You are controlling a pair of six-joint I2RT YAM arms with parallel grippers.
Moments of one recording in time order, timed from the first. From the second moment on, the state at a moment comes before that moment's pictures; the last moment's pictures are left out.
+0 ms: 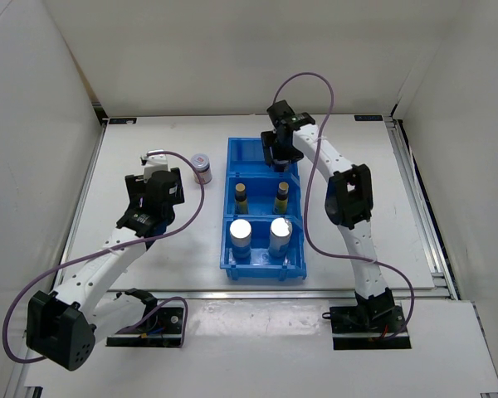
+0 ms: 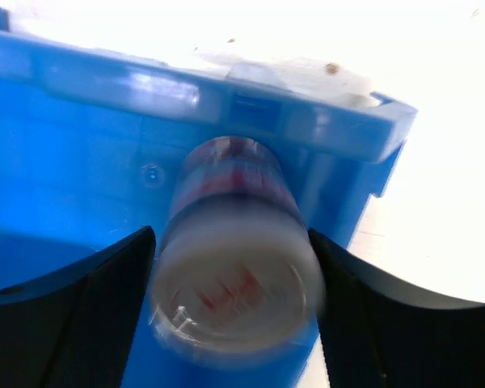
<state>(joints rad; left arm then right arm) -0.42 1.05 0.77 -0.27 -0.72 -0.21 0.48 2.41 2.28 -0.99 0.10 0.23</state>
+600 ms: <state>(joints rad) -0.39 1.60 1.39 -0.31 -0.45 -0.20 0.47 1.99 2.14 -0.94 0.26 0.20</state>
